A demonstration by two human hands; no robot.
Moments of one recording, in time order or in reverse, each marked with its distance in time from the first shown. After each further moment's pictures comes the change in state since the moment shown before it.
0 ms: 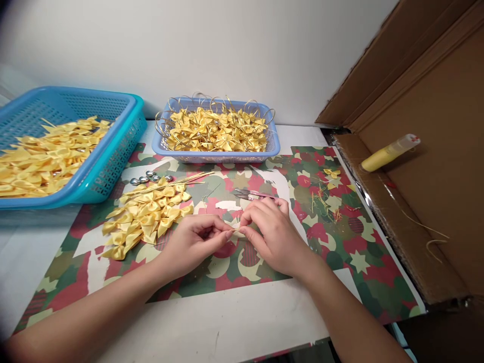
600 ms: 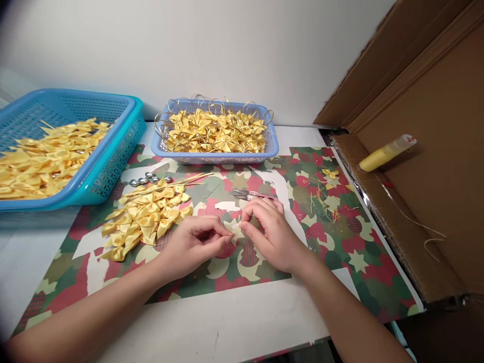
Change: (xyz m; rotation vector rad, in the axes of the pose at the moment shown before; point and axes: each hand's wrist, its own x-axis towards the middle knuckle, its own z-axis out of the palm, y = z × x) left_hand 0.000 0.002 -0.001 -0.011 -0.029 0.021; right_hand 0.003 0.005 0.003 0.156 0.036 0.037
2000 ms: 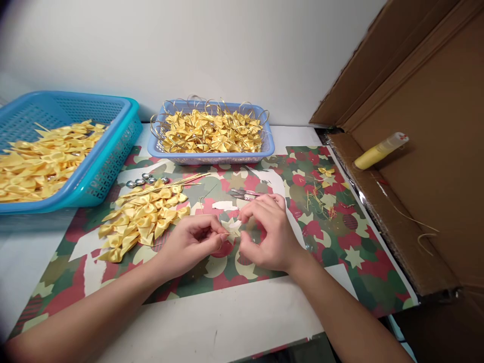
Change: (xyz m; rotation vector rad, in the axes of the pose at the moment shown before) left_hand 0.000 0.000 -0.001 -0.062 -0.020 -0.053; right_hand -0.001 -0.001 0.008 -0.019 0.266 -0.144
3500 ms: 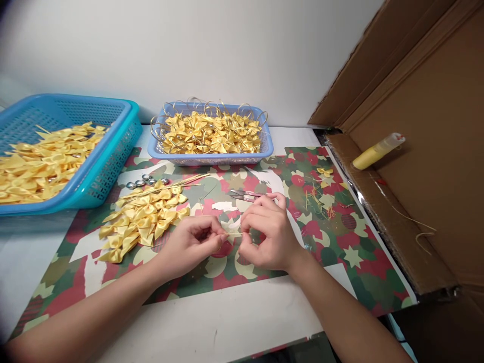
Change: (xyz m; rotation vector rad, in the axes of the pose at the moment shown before) left_hand 0.001 0.002 0.001 0.038 -0.008 -0.028; right_hand 0.002 -0.002 -0.002 -0.075 0.031 -0.101
